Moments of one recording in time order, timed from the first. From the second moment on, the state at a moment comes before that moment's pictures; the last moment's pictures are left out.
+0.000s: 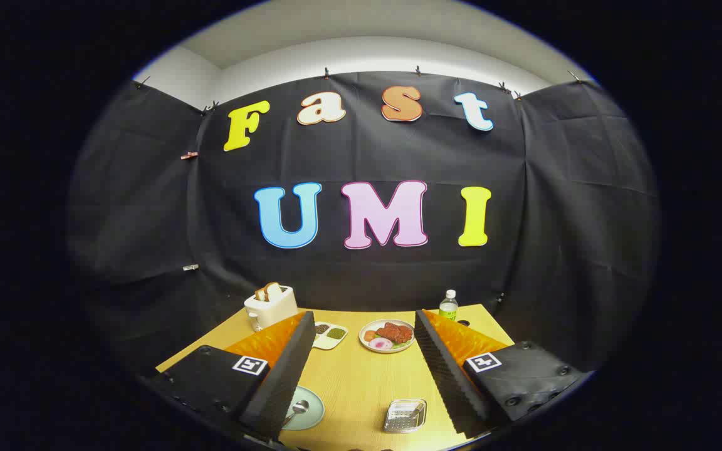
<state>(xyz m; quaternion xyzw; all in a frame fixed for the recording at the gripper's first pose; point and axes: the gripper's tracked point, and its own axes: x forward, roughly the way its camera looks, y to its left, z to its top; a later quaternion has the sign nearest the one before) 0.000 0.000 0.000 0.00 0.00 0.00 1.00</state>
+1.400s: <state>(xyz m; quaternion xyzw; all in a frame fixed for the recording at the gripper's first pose) 0.016 0.054 -0.066 0.00 0.09 -0.01 1.00</state>
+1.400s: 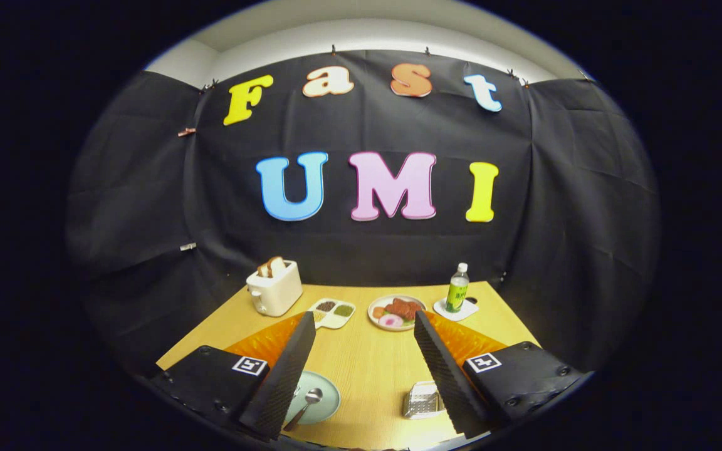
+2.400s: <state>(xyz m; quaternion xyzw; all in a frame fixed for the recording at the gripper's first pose) 0.017 0.150 -0.358 -0.06 0.50 0.06 0.86</state>
